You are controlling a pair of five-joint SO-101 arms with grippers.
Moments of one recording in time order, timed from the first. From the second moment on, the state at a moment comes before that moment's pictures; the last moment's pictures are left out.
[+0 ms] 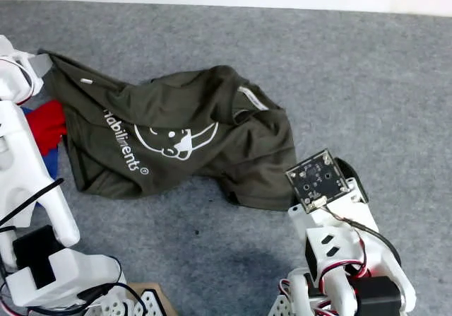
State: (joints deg) left arm -35.0 -3.8 -2.3 56.1 2.0; right arm -8.8 -82.4 43.7 82.8 29.1
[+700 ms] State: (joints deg) left arm -37.0 1.6 -7.6 50.6 -7.0; right arm -8.9 -82.4 44.1 82.8 29.1
